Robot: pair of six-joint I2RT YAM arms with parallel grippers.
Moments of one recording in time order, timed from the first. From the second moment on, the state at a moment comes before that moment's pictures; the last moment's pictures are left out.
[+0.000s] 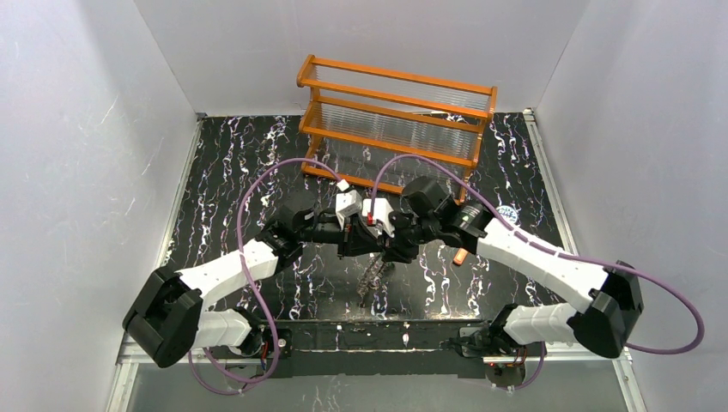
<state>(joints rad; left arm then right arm) -0.68 1.24 0.62 0.40 0.94 -0.13 0.90 1.28 1.08 -0.67 -0.49 -0.41</state>
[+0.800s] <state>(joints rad) -0.67 1.16 0.42 0.88 0.74 -0.43 0.91 0.68 0.38 0.16 -0.19 0.04</state>
